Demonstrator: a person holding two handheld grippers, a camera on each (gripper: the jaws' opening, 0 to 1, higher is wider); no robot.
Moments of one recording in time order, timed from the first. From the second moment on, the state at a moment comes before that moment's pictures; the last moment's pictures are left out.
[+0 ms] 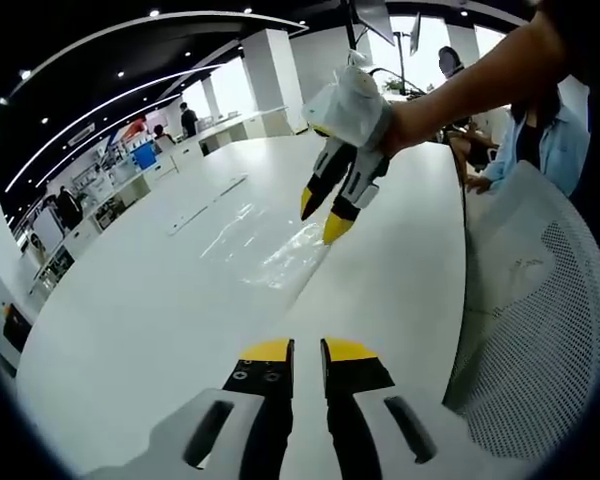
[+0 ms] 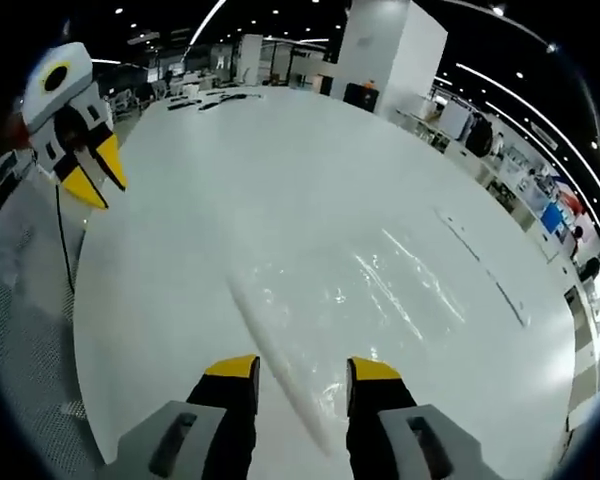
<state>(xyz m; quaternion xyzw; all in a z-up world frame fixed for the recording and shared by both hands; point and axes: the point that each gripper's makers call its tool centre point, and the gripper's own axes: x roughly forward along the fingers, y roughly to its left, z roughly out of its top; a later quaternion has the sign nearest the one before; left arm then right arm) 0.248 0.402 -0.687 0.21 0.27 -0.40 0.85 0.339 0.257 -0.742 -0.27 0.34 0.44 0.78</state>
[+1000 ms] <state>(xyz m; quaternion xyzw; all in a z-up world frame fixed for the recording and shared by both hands) 0.258 0.400 -0.690 0.18 0.28 -0.35 0.88 0.309 0.231 -0.677 -0.18 0.25 0.39 0.87</state>
